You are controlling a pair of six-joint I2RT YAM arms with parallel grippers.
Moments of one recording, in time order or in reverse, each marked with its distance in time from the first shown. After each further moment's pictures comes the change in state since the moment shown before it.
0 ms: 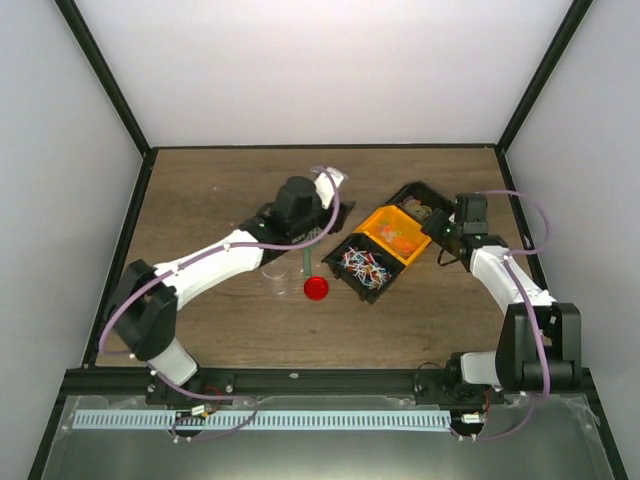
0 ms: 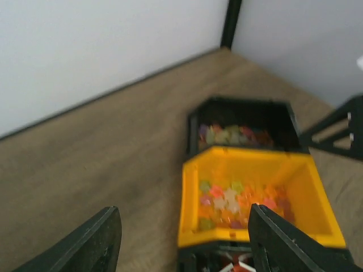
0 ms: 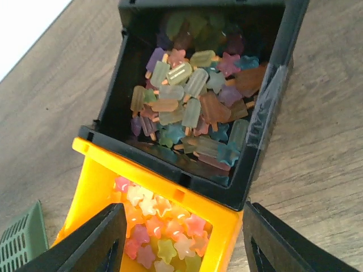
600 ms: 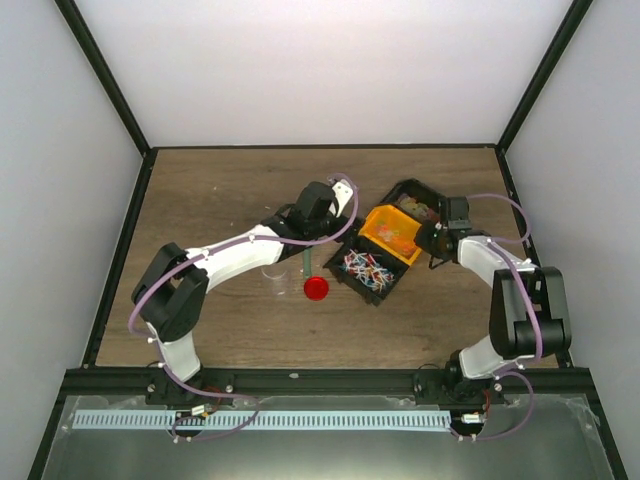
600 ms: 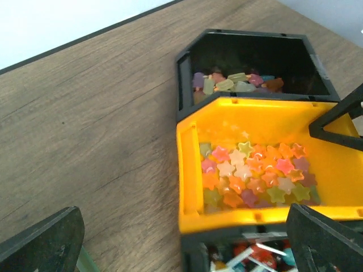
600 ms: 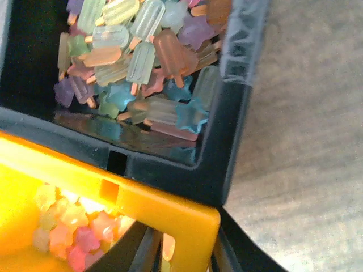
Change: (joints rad) left arm -0.039 0.195 0.077 -0.097 -0.010 0.001; right arm 0.048 0.187 0.002 -0.006 0.009 -0.018
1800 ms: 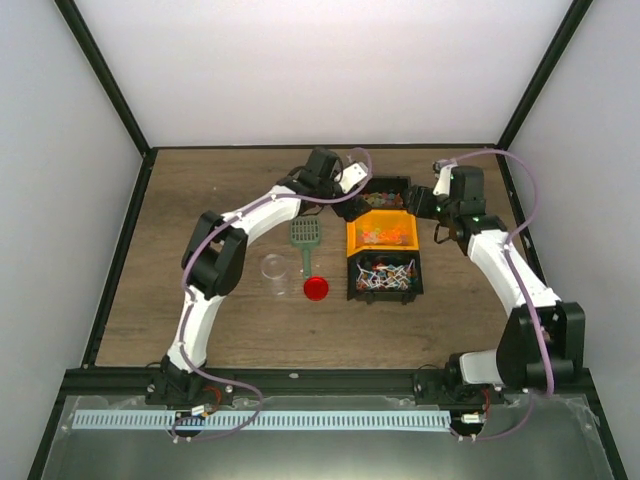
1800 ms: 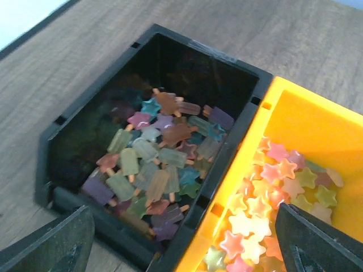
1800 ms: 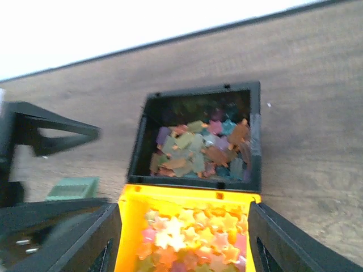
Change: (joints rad) left arm 0.159 0.404 0.500 -0.214 0.400 0.305; right arm 0.034 -0.127 0.195 0.010 -0.126 -0.348
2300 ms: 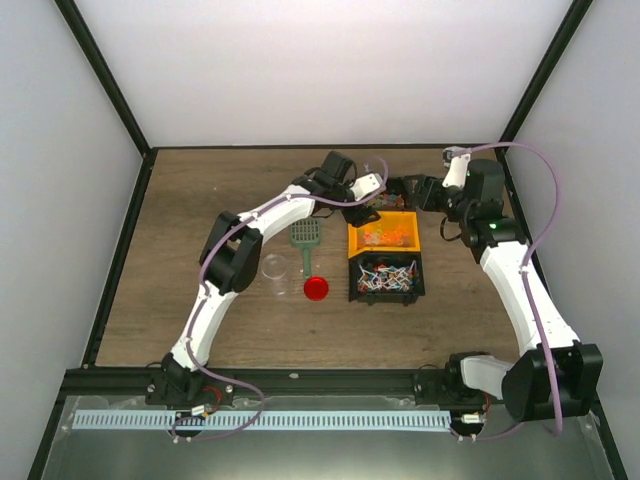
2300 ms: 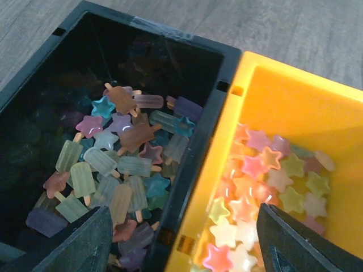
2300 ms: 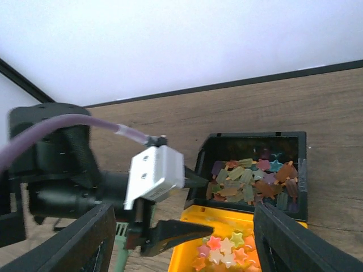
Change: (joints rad) left arm -0.027 0.158 0.205 -0.172 0.112 0.143; right arm 0.000 -0.180 0.064 -0.051 -0.107 0.048
